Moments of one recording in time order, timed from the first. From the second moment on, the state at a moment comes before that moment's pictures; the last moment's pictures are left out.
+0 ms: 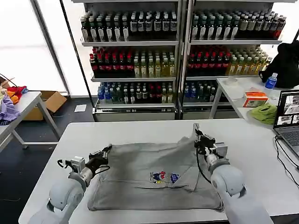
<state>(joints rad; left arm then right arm) 1.18 -1.05 -0.39 -1.89 -0.51 0.47 0.00 -1.06 1.14 0.34 1.92 0.44 -0.46 0.20</state>
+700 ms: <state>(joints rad) 1.44 -1.04 -0.48 -2.02 -0.43 0.43 0.05 -1.49 1.15 0.43 2.07 0.33 -0.37 0.23</state>
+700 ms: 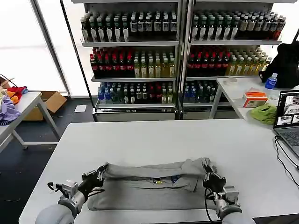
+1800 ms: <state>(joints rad) 1.47 -1.07 -0.48 -1.98 -0.34 0.43 0.07 -1.56 1.15 0.41 2.01 0.25 -0.31 0.24</state>
